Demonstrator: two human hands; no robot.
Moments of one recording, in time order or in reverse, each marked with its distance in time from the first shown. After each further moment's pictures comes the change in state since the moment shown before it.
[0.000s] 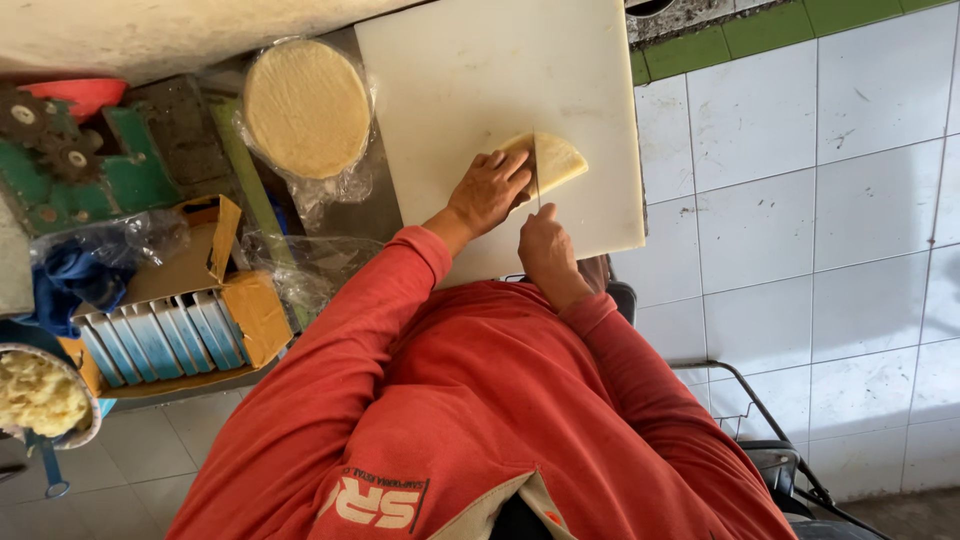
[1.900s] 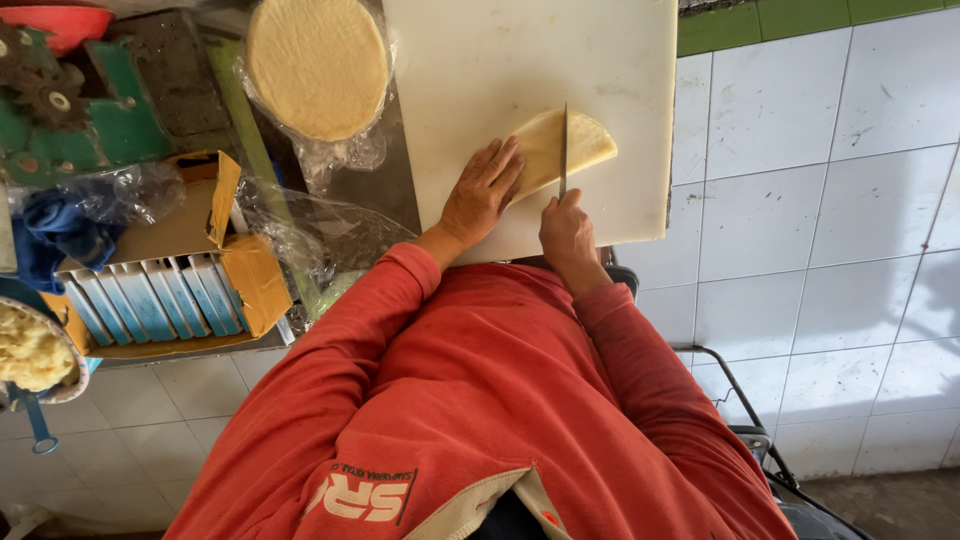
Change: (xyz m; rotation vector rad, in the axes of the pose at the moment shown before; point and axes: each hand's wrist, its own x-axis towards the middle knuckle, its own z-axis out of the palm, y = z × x) left_hand -0.066 0.004 0.020 -0.161 0.258 -0.209; right_hand 0.002 0.000 -0.005 0.081 -0.020 0.134
